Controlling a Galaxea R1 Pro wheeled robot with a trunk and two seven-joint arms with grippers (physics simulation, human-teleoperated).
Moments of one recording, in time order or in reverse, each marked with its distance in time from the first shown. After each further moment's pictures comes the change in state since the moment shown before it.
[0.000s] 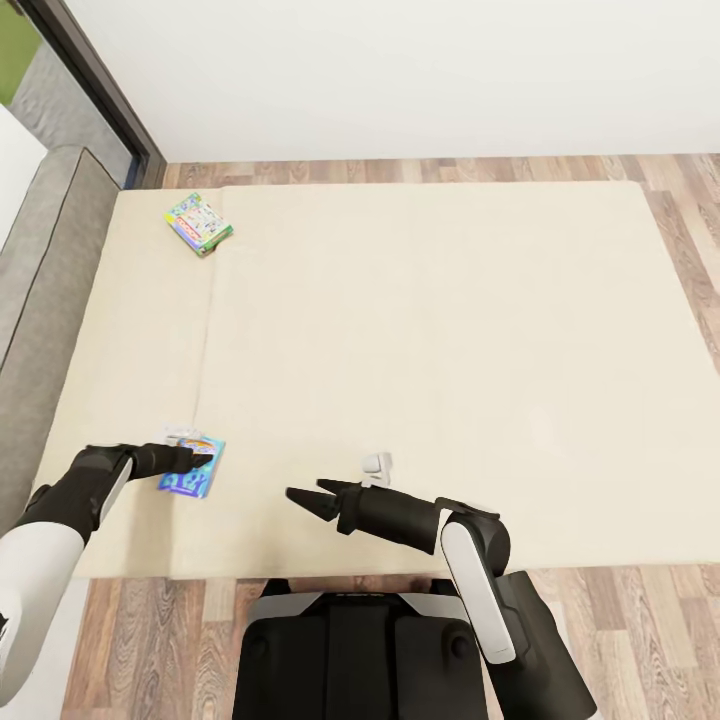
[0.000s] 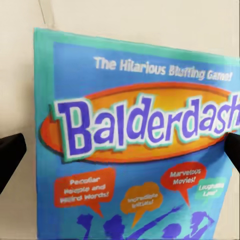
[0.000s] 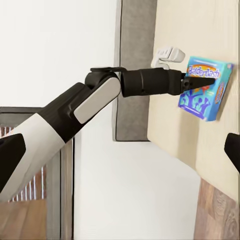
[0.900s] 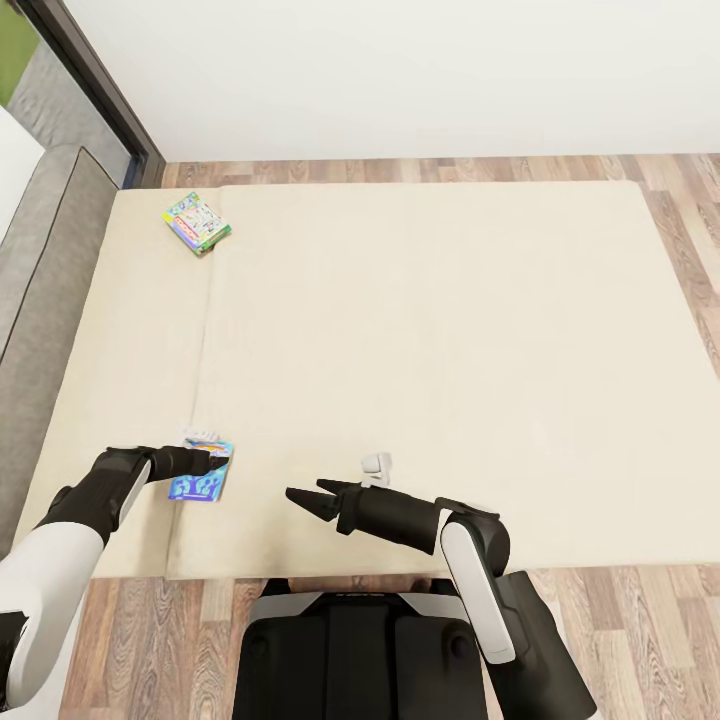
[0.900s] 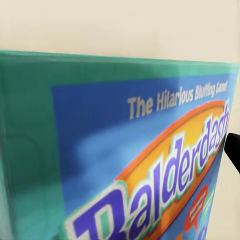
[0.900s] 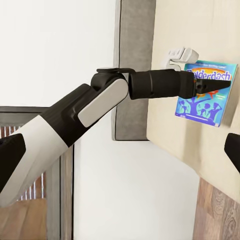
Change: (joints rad) left arm 0.001 -0.053 0.002 0.014 -0.005 -0.004 0.000; right arm 0.000 0.000 0.002 0.000 0.000 0.000 -0.001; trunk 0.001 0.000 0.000
